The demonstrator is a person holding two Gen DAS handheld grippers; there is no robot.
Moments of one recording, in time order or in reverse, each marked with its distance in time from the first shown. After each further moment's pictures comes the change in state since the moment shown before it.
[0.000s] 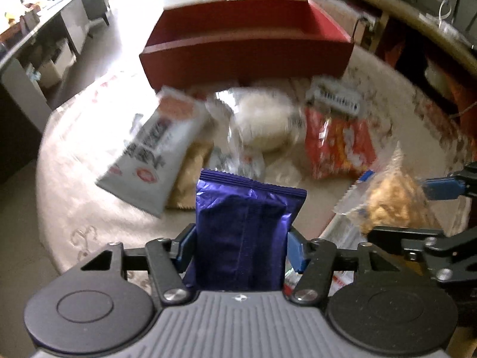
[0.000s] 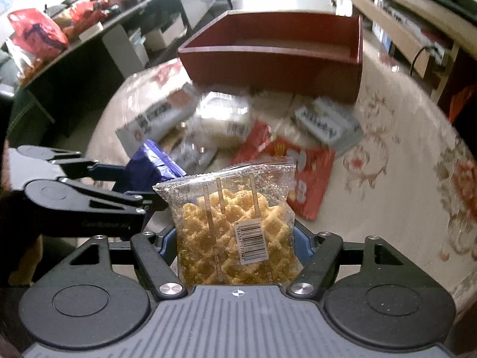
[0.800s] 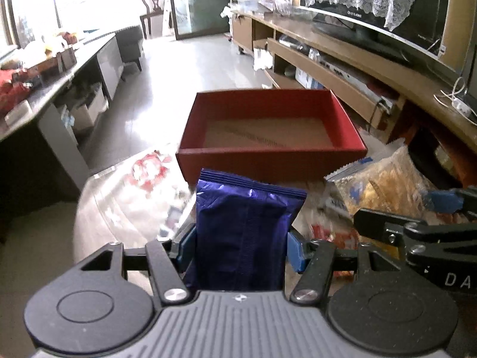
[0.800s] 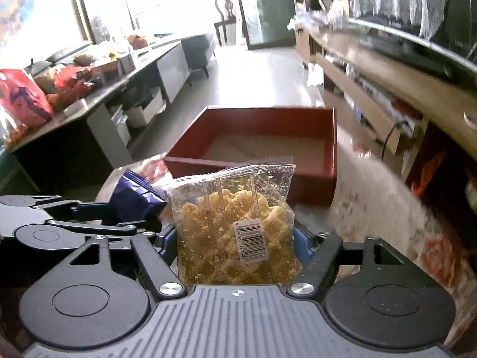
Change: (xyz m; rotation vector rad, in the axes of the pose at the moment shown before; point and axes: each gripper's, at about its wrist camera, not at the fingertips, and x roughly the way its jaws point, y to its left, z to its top) left arm -0.048 0.010 0.064 -0.080 -0.221 0.085; right arm -0.027 0.005 0.067 0.048 -0.262 -0.095
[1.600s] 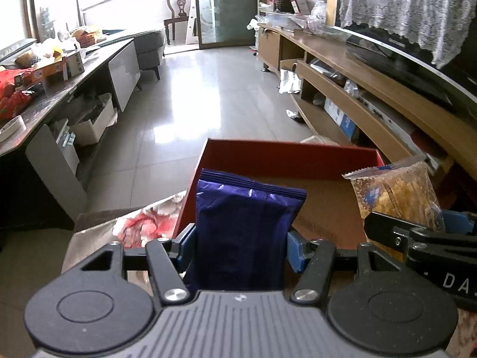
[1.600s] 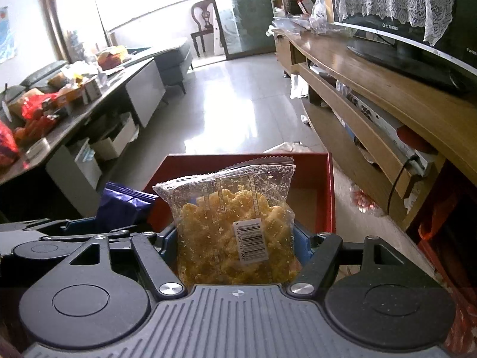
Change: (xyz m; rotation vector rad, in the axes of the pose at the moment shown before) left arm 0.087 0.010 0.094 -0.098 -0.047 0.059; right arm 0.081 -0.033 0.075 0.077 -0.033 -0.044
